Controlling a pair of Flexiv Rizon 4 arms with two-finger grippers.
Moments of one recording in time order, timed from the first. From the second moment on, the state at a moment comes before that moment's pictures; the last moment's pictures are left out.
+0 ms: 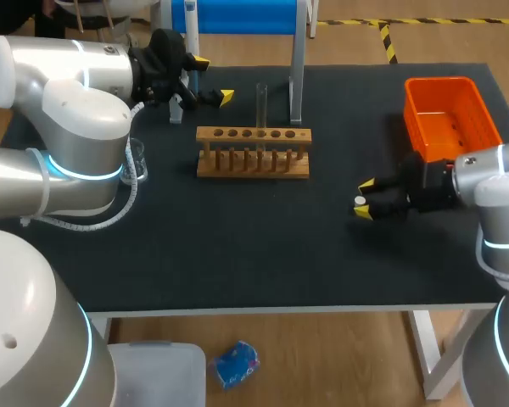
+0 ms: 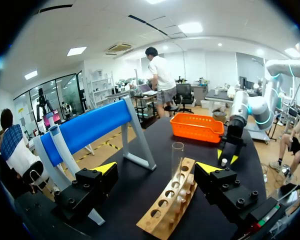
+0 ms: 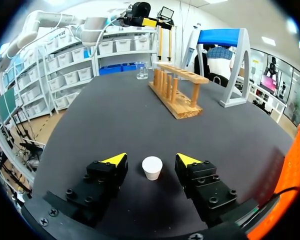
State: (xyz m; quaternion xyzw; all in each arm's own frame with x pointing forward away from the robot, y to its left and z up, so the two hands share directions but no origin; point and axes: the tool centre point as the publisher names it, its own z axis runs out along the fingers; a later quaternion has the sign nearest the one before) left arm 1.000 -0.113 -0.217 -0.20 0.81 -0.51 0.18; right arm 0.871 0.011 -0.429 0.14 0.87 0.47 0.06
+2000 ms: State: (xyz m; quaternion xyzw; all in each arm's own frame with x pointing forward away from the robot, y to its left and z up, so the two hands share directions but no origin) left arm 1.000 -0.113 -0.217 -0.20 0.81 -0.51 0.18; right arm 0.894 0.023 -0.340 0.11 0.86 0.48 0.12
